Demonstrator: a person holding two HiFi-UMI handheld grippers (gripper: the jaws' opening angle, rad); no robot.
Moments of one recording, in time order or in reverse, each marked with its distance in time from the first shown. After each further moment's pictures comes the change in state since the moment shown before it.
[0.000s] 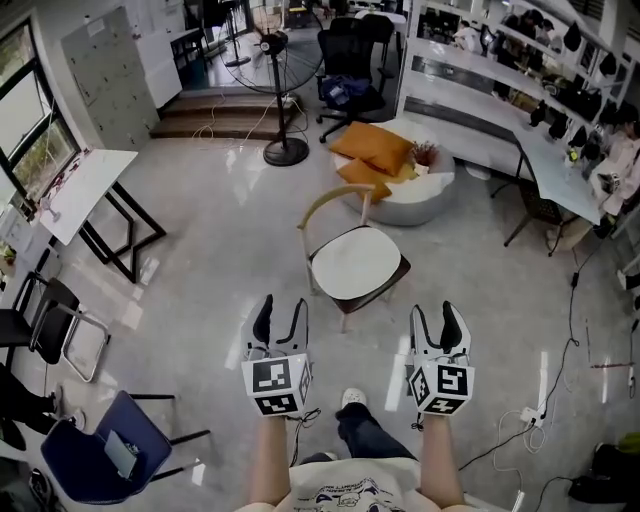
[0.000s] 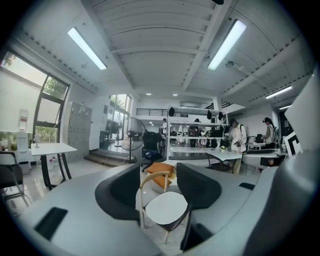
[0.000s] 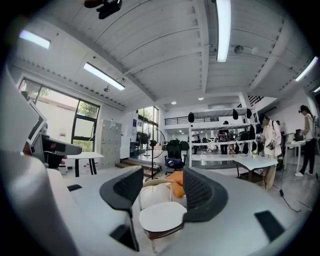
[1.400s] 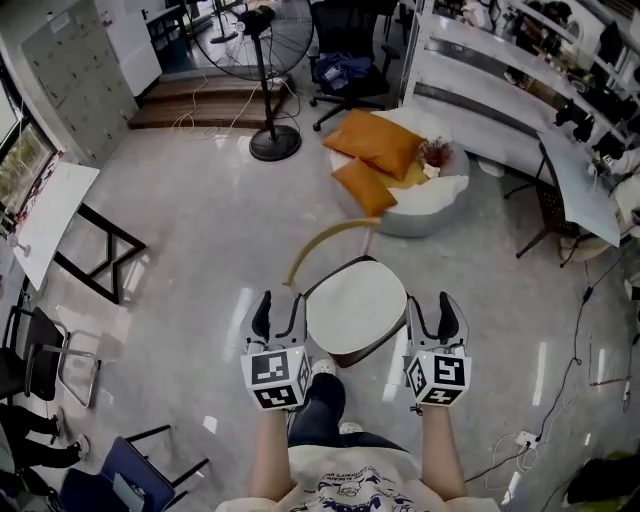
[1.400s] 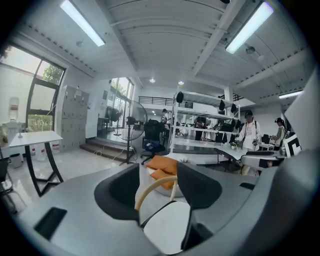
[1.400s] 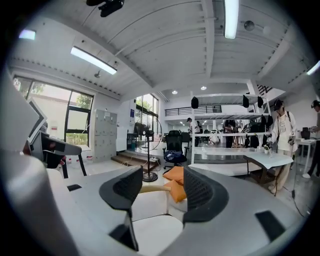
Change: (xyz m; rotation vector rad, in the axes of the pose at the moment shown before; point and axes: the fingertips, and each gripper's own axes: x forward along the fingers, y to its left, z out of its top) left arm 0.389 0.074 0.011 -0.056 0.130 0.007; right arm 0.394 -0.059 -0.015 0.000 0.106 0.011
